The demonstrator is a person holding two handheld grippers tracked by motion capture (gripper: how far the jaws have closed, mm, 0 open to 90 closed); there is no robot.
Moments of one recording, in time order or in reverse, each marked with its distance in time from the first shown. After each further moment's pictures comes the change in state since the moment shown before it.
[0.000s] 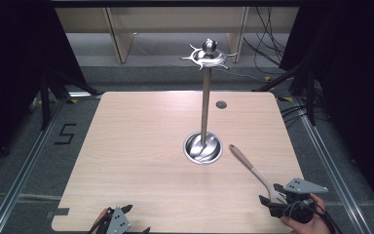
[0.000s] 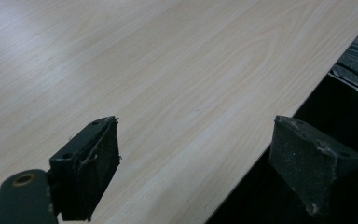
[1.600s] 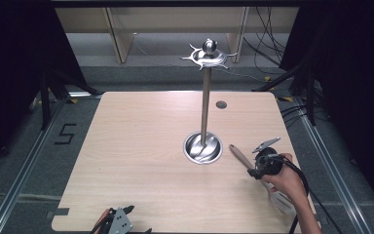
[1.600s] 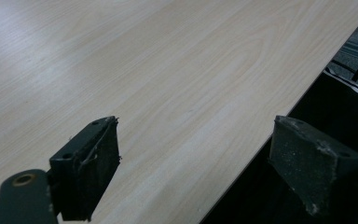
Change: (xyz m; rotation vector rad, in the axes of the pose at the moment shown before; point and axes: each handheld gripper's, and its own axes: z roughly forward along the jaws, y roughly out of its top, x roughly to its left) left arm -0.002 0.001 0.001 0.027 -0.009 0.028; right arm -0.031 0.089 0.088 0.412 -0.009 -0.096
